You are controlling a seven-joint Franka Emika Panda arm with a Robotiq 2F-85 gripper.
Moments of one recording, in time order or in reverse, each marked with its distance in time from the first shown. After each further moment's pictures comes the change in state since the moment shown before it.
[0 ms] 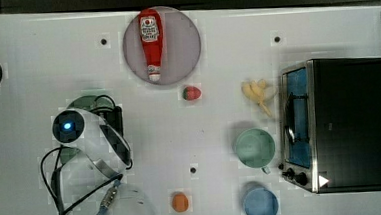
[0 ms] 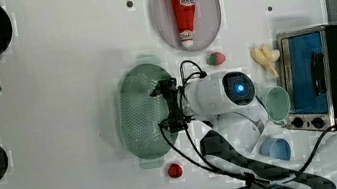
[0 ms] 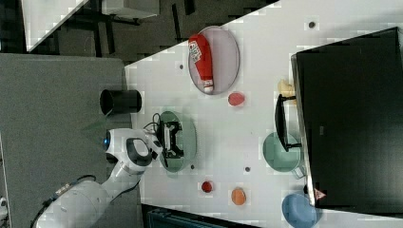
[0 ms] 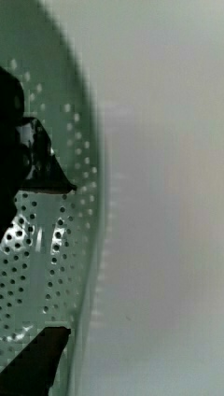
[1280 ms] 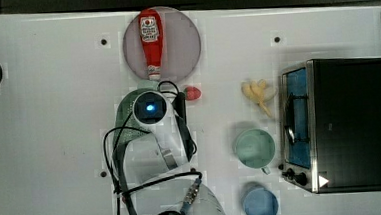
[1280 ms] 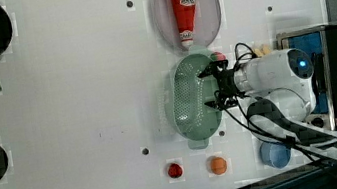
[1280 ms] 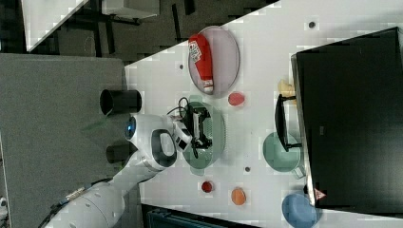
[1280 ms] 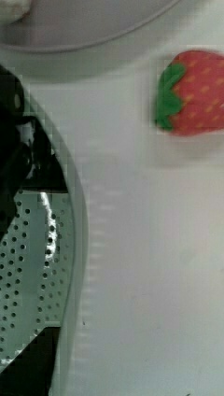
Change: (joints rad) arm -0.249 -0.094 -0.083 -0.098 0.035 0.040 -0.306
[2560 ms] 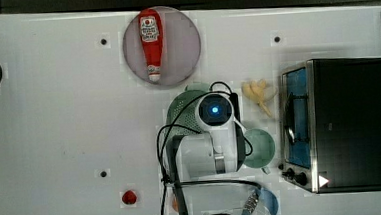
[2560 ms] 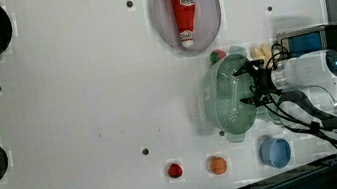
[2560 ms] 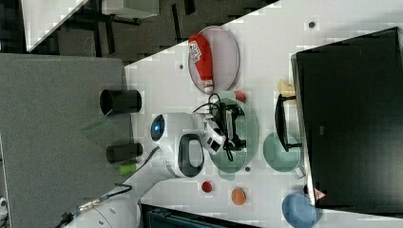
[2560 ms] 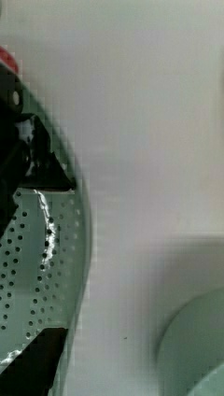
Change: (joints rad) arm -0.071 -0.048 -0.198 -0.057 -0.019 0.034 -0.260
